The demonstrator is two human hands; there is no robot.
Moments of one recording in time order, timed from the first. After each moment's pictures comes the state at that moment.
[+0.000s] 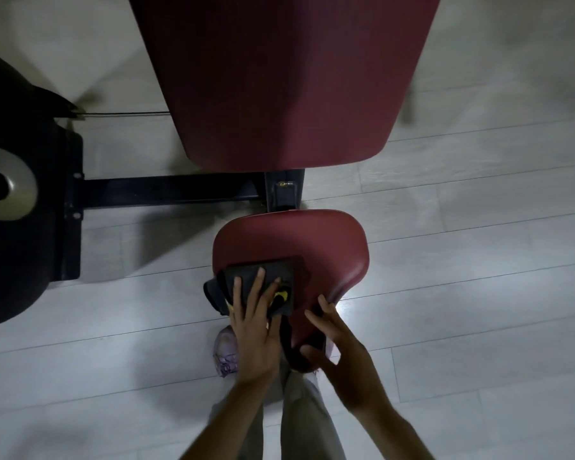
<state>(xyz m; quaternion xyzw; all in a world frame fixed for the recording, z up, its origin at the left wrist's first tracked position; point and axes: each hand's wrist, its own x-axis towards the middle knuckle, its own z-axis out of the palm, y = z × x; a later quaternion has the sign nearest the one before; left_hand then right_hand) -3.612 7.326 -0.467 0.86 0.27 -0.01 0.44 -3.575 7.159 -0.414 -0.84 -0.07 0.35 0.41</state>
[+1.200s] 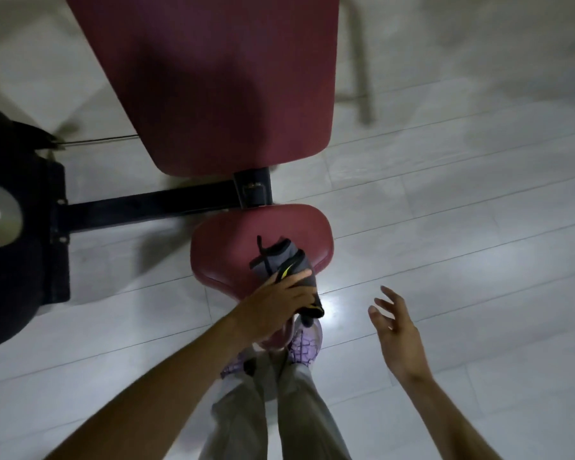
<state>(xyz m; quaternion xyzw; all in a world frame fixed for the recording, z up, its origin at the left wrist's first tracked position) -3.555 7.318 -0.445 0.92 -0.33 -0.14 0.19 -3.566 7.046 -0.387 -0.83 0.22 0.25 0.45</state>
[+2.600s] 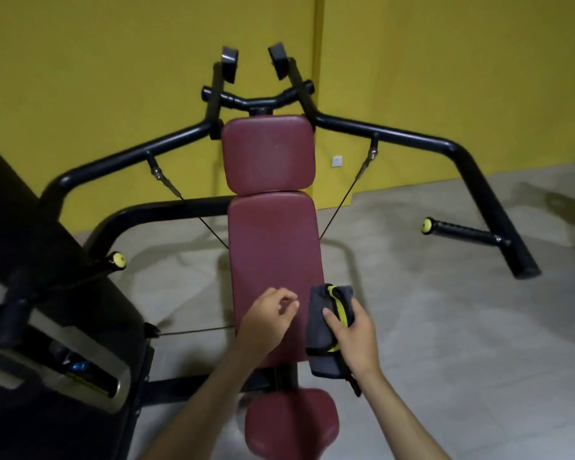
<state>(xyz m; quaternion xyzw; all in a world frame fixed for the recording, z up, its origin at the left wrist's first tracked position) -3.440 7.383 0.092 0.91 0.10 0.05 0.40 -3.412 7.193 0.053 -0.79 0.00 0.01 0.61</state>
